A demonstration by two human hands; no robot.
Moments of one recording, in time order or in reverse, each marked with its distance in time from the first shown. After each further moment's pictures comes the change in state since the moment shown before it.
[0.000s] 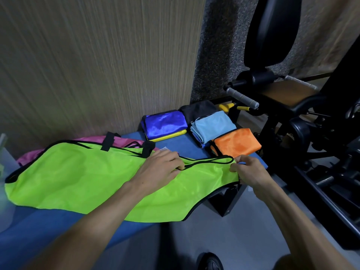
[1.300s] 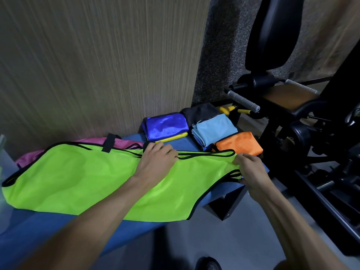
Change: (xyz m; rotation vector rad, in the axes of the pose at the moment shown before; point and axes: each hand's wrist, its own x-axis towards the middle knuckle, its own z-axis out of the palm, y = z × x) left_hand 0.017 -0.029 0.024 0.319 0.196 -0.104; right_hand -0.019 -0.037 0.013 0.243 0.136 0.061
